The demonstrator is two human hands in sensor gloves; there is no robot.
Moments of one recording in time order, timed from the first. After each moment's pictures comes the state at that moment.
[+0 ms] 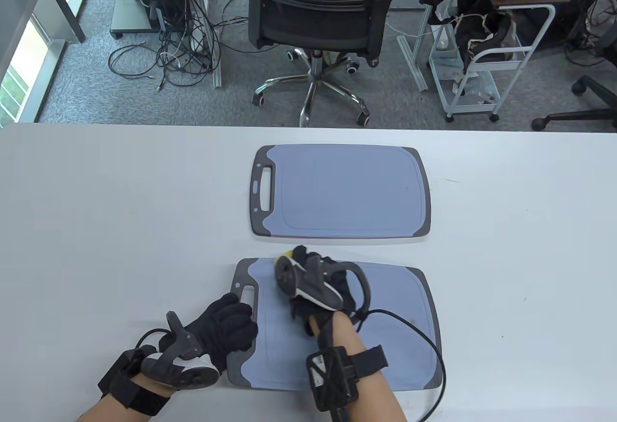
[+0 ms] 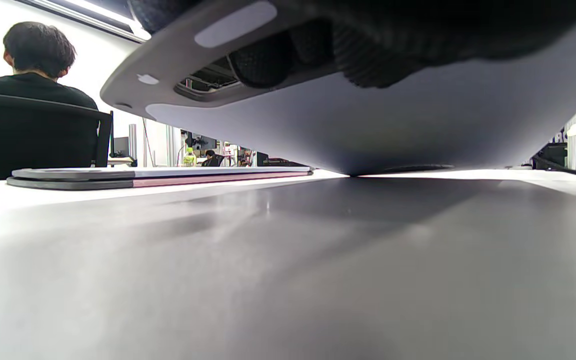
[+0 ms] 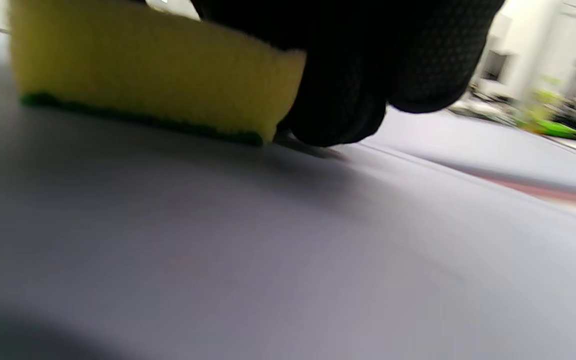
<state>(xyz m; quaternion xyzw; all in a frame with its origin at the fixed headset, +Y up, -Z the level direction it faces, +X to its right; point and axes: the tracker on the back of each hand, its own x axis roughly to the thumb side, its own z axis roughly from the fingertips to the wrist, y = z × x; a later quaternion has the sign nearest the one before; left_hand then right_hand) -0.205 -0.765 -0.143 0.12 -0.46 0.03 0.88 0.043 -0.745 -0.254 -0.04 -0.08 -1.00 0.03</state>
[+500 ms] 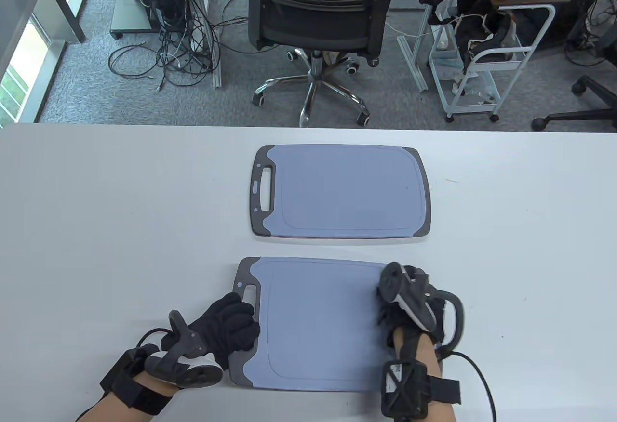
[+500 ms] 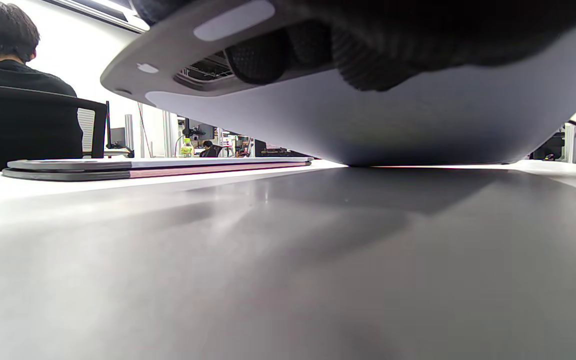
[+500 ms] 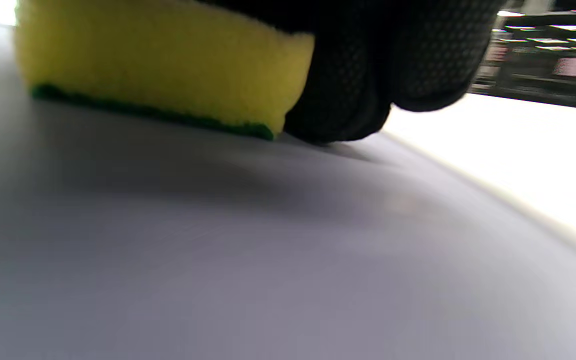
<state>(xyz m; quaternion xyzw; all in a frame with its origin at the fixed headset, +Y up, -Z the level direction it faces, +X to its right) -0.201 -0.765 -0.144 0.11 -0.46 0.02 0.88 0.113 -0.755 -0.227 0.02 -0.07 -1.00 0.00</state>
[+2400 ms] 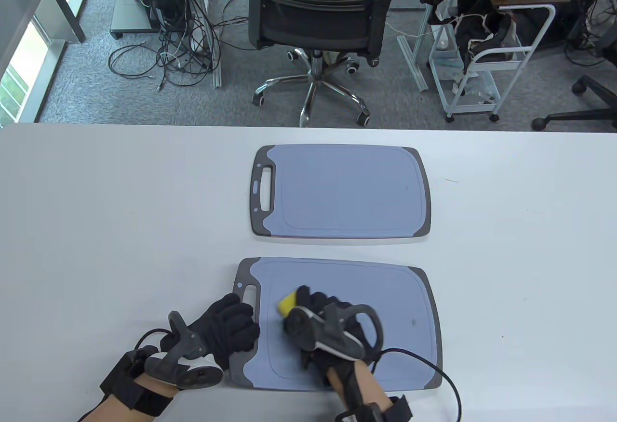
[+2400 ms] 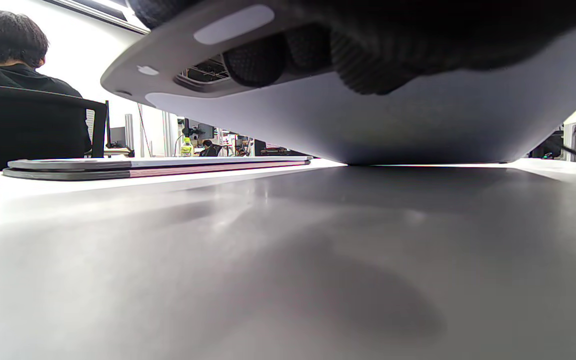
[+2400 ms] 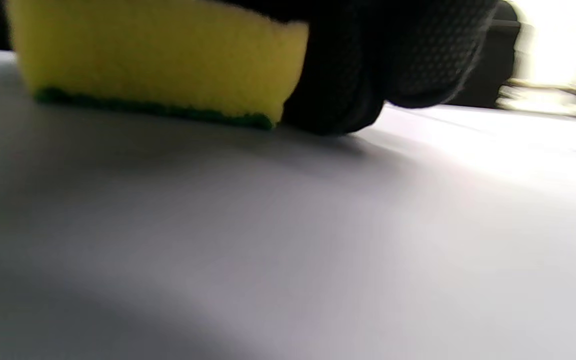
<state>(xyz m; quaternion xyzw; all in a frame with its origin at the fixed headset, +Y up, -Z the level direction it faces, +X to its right) -0.202 -0.765 -0.142 0.11 -0.46 0.02 0.88 -0.018 -0.733 -0.157 -0.26 -0.03 -0.97 0.00</state>
